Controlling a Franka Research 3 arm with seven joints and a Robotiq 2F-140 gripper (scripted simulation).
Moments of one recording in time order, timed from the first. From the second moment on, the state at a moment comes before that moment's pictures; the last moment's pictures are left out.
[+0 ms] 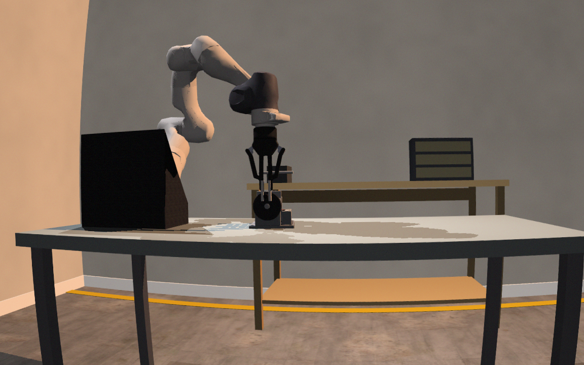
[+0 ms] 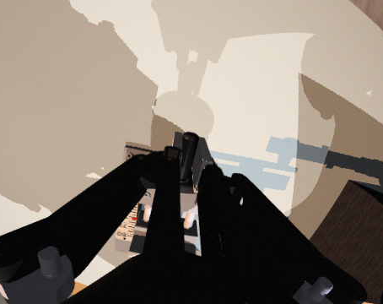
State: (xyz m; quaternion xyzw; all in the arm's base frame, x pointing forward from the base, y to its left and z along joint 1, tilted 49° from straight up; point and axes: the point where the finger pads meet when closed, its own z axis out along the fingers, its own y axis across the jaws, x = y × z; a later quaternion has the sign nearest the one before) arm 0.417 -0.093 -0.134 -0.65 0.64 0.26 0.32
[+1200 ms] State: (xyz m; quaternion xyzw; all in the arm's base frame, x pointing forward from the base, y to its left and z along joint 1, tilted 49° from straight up) arm 0.387 -0.061 -0.165 -0.65 0.63 0.27 0.32
